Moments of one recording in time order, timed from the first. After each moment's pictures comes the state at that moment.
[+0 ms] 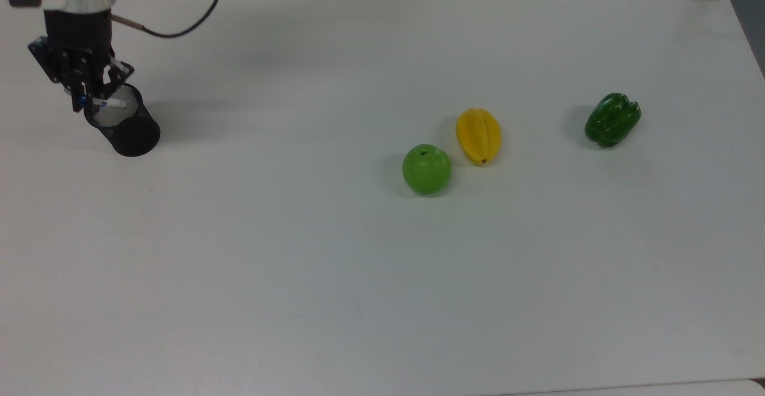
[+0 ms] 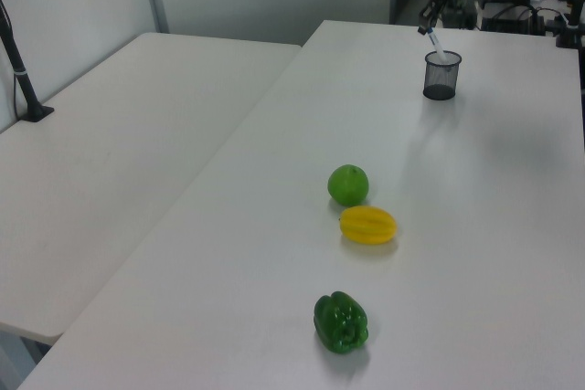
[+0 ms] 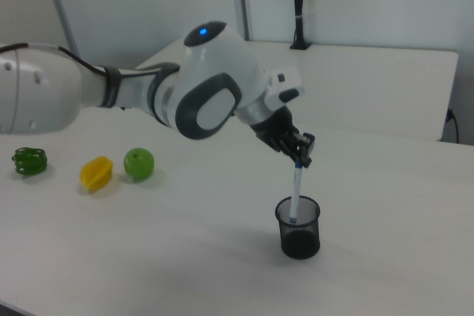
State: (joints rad) arm -0.01 0.26 -0.38 -1.79 -0.01 2.51 -0.19
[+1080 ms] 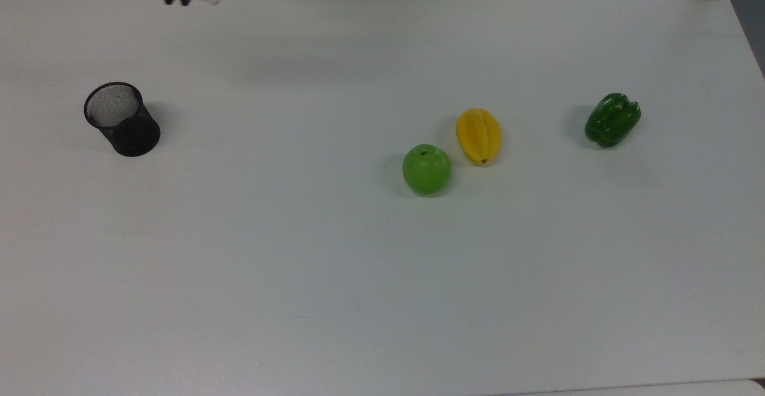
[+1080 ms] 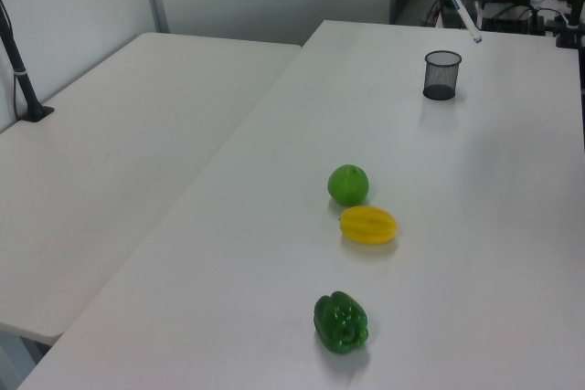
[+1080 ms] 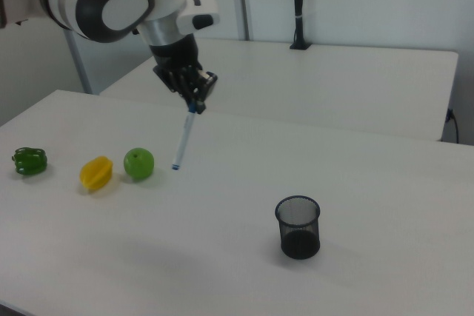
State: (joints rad) arm 0.11 -0.05 -0.31 -1.72 0.09 1.92 -0.18
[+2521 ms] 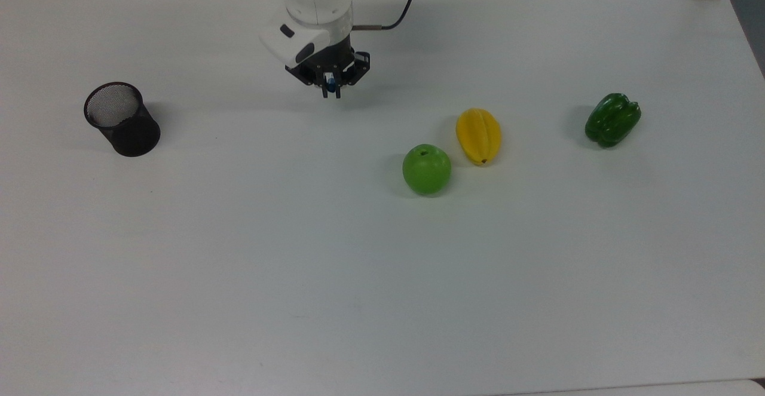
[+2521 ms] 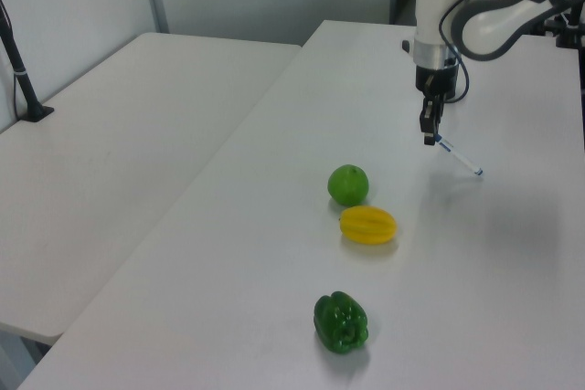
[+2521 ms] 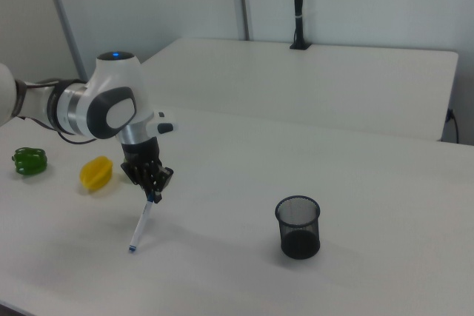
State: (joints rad) arm 0.11 0.14 -0.01 -2.06 -0.01 2.18 0.02
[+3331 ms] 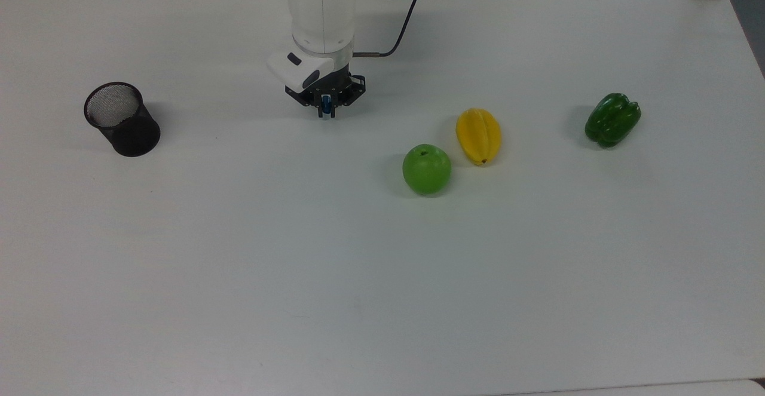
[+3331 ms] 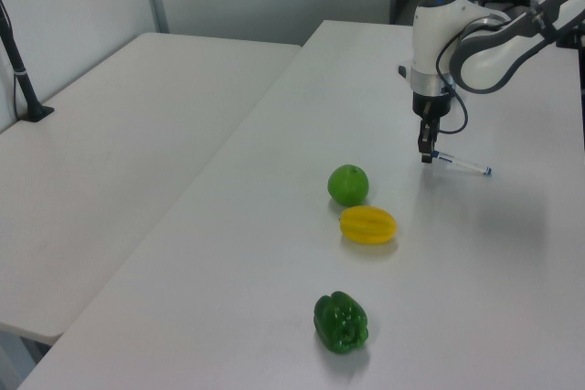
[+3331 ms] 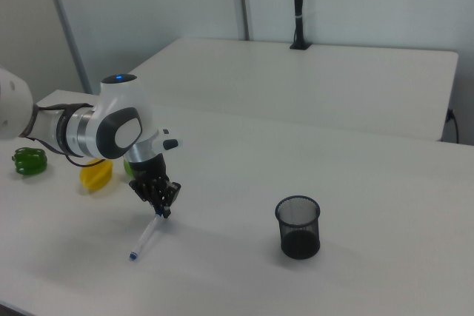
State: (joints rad) arm 0.11 0.21 -0.01 -2.11 -0.09 2.31 0.03
